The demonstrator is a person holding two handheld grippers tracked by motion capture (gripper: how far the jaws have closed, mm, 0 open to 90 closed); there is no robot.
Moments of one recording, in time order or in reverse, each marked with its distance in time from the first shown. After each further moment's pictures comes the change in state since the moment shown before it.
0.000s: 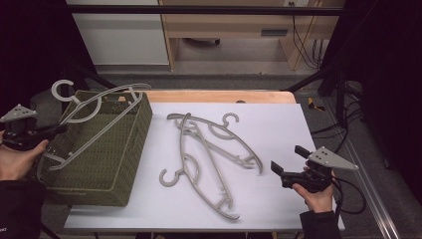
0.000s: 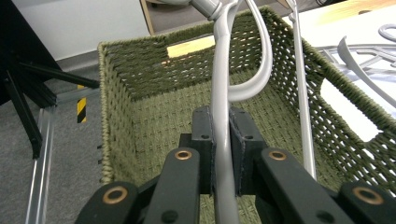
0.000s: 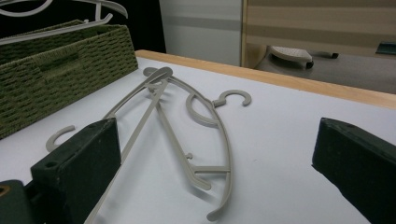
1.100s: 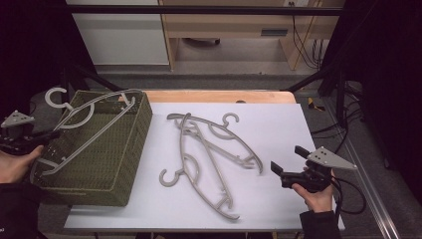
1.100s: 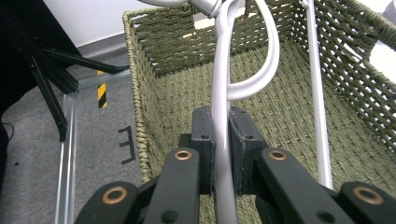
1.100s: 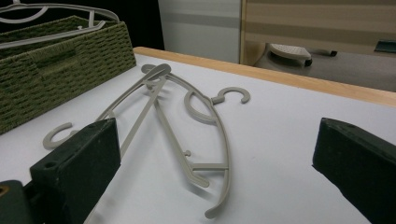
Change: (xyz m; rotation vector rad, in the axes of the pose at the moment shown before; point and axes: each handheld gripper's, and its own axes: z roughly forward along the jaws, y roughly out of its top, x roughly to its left) left arm 0.015 -0.021 0.006 0.059 0.068 0.034; right arm 0.000 -0.001 0.002 0.014 -0.001 -0.002
